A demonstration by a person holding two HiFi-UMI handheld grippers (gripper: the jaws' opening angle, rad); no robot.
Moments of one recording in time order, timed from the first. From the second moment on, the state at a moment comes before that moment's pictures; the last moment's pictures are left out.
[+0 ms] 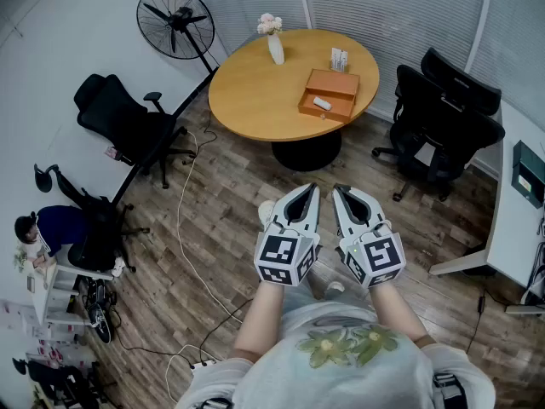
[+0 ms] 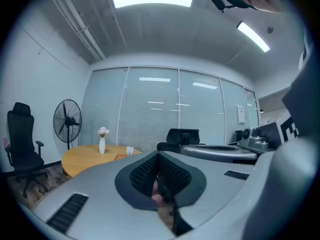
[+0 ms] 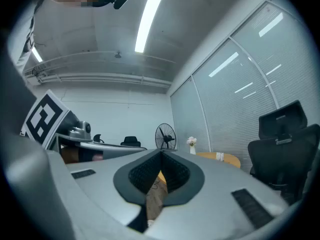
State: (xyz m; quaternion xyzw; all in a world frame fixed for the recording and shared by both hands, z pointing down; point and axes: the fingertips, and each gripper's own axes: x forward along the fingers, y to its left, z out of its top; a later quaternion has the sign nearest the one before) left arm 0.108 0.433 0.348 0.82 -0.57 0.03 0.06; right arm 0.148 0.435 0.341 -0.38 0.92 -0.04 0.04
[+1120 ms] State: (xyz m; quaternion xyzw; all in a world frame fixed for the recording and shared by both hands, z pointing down) left arm -0.032 0.158 0.375 0.86 -0.50 0.02 0.10; right arm -0.005 0.166 0.369 -0.41 0.91 -0.01 -0.03
